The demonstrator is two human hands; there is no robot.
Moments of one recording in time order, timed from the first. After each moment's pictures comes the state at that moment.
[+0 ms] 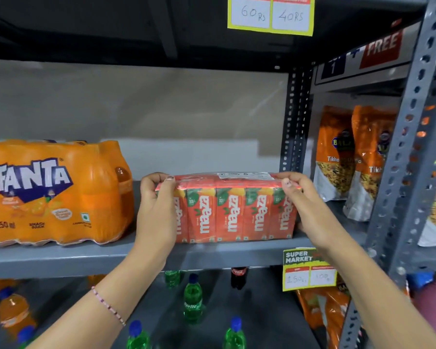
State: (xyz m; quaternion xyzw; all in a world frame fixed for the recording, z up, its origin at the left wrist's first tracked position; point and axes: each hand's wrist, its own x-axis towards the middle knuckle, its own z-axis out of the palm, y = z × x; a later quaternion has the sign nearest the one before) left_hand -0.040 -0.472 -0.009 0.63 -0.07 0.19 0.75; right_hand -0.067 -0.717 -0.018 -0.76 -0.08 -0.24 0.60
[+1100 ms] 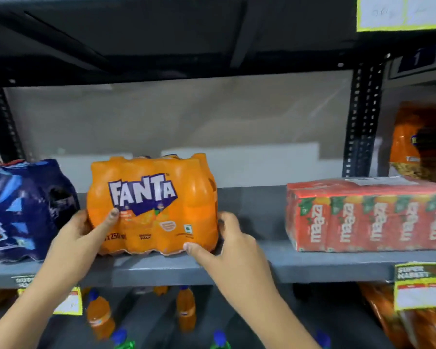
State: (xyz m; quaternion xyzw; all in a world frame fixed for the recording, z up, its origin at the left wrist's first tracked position) left_hand -0.013 -0.195 -0.030 0.81 0.03 0.25 0.54; right_hand -0.058 -0.446 -0.036 -0.91 -0.05 -0.20 0.36
